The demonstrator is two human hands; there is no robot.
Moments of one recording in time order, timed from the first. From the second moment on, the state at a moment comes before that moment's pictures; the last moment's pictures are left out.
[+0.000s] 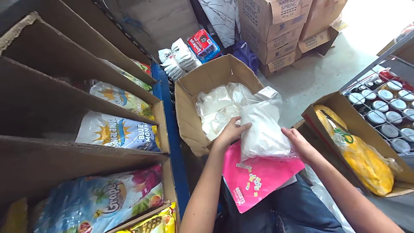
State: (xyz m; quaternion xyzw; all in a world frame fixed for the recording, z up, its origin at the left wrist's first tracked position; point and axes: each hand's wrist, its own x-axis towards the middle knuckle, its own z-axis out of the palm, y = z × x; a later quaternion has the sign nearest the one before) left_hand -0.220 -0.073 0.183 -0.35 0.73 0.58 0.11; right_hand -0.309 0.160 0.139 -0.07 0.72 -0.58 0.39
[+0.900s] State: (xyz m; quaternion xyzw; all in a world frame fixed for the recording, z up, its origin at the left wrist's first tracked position) left_hand -0.168 0.042 0.236 -0.16 0.79 0.58 -0.09; right_hand -0.271 0.253 0.220 -0.17 0.66 -0.69 0.23
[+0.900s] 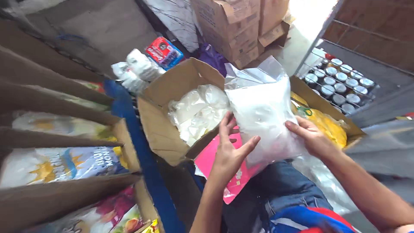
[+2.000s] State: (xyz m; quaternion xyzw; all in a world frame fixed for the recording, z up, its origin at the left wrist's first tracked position) left_hand -0.061 -0.001 0.165 -0.30 0.87 0.40 0.01; right_hand -0.270 0.494 -0.006 0.03 0.88 0.06 0.46
